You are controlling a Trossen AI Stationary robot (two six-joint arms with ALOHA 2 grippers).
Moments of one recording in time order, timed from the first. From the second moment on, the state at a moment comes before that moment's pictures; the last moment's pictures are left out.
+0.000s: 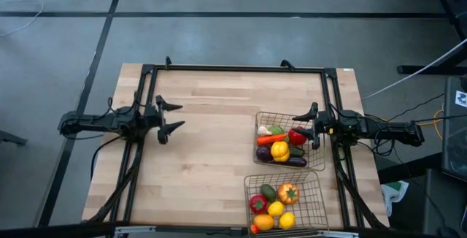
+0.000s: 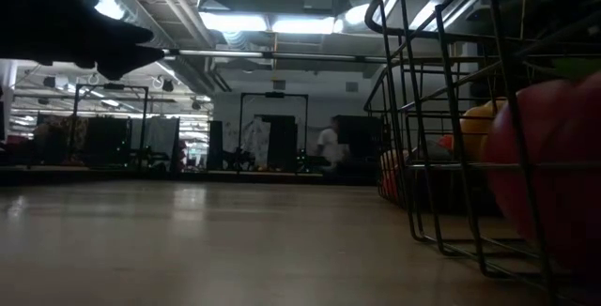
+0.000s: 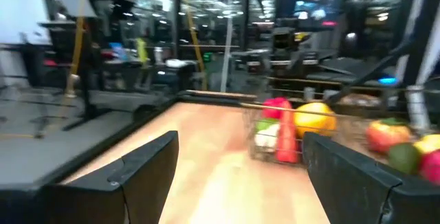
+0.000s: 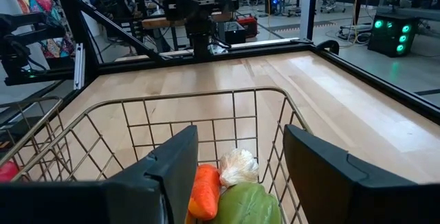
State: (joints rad) left arm -0.04 0.00 0.01 0.05 -0.29 -0.01; right arm -0.01 0.05 0.06 -0.11 0.05 0.10
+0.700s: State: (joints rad) left arm 0.18 0.00 0.01 0.01 0.00 -0.11; right arm -0.01 0.05 0.06 -0.11 0.05 0.10
